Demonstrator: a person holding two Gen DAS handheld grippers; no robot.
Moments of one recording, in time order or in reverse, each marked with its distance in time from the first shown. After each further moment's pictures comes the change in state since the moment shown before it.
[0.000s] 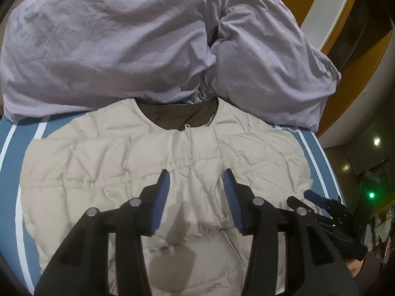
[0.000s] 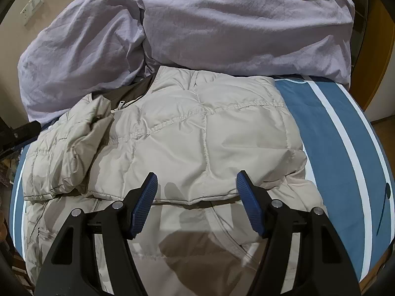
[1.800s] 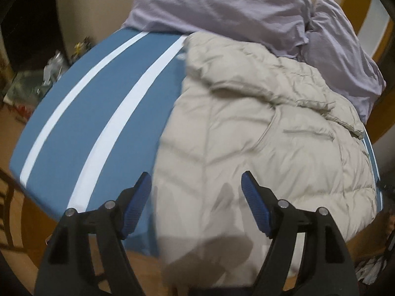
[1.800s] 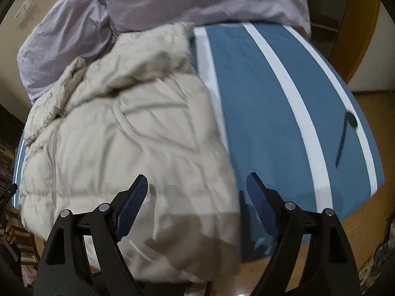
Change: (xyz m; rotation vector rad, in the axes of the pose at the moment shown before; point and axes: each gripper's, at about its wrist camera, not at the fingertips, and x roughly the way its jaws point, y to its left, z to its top) left arm -0.148 0.142 -0.219 -0.249 0.032 0.320; right arm -0.072 -0.147 -0.112 0.067 0.180 0.015
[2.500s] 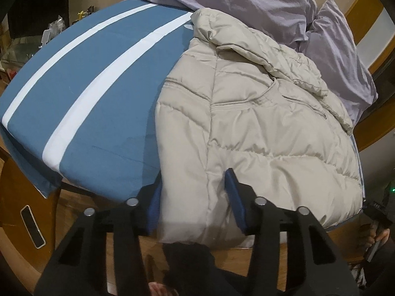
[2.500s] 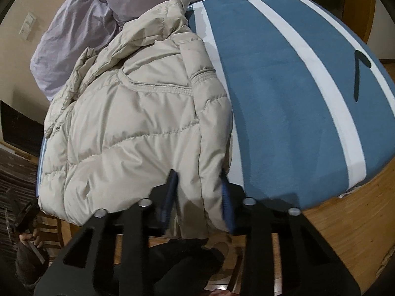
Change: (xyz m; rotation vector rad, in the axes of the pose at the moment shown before) left arm 0.006 0.013 -0.049 -0.113 0.049 -0.120; right arm 0.006 -0.018 -0.044 0.076 0.052 0.195
